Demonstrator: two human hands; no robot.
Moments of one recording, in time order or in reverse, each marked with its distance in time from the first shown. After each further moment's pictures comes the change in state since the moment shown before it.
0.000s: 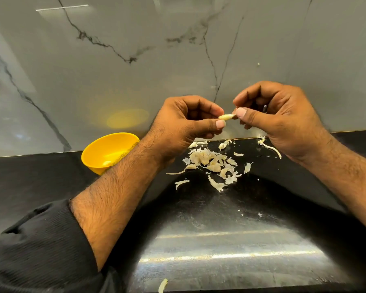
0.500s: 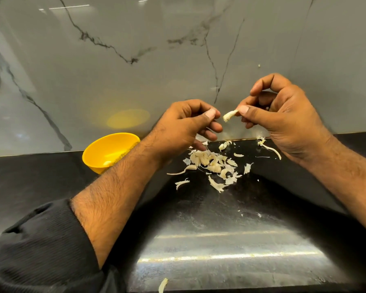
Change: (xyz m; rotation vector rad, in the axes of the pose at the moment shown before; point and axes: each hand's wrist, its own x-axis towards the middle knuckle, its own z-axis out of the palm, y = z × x) left_hand -0.002 0.003 -0.002 0.121 -0.034 -0.118; right_hand 0.004 0.000 0.003 0.193 0.065 0.089
